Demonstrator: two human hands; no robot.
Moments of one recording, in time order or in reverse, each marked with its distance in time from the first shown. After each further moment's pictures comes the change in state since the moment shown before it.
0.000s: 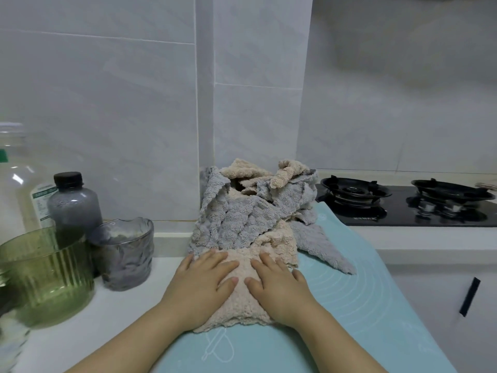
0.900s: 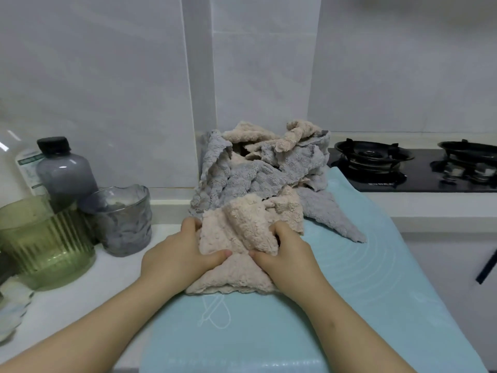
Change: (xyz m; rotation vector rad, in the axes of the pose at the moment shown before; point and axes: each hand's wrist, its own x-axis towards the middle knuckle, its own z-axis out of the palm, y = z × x) left_hand -0.011 0.002 -0.013 -0.203 0.066 -0.448; right_hand -0.018 0.001 -0.003 0.599 0.280 -0.043
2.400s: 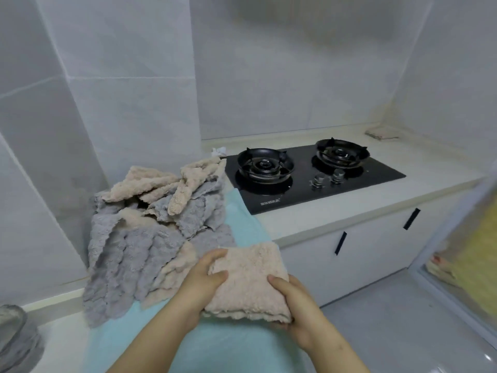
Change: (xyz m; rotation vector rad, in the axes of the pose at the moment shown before) left_hand 0.018 0.185 -0.014 -1.052 -0.621 -0.054; right_hand -0.031 0.010 -0.167 1.040 0.232 0.854
